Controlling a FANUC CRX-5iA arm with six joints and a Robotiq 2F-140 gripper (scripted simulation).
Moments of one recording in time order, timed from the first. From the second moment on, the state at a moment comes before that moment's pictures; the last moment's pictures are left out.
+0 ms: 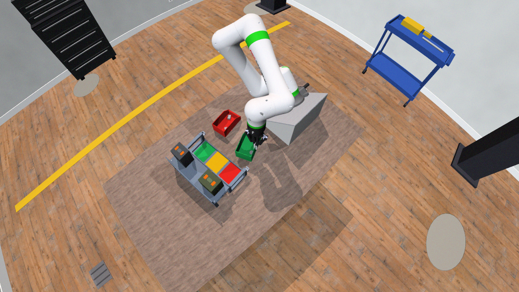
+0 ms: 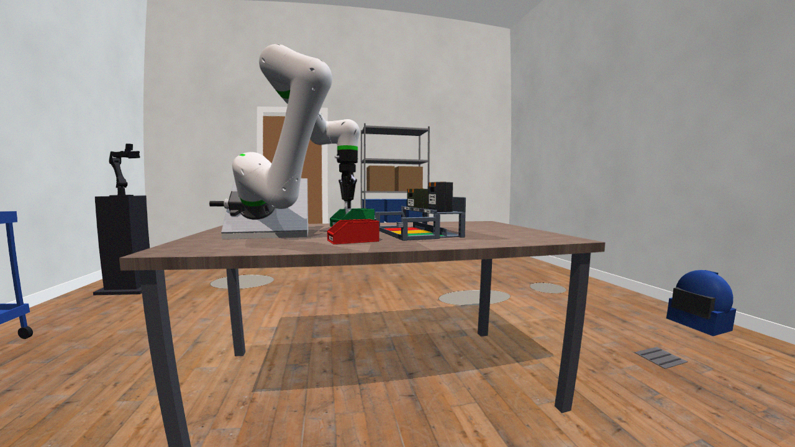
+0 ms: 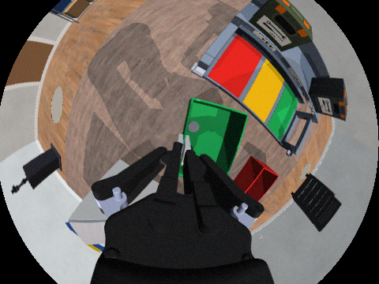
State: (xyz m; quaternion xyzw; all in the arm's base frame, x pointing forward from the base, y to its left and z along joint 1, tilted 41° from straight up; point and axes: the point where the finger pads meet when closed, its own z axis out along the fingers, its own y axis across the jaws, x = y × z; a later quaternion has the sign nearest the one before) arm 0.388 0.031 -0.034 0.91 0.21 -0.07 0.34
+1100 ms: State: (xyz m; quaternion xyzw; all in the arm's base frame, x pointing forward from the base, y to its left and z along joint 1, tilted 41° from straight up) arm 0.410 -0.014 0.006 0.93 0.10 -0.03 0.35
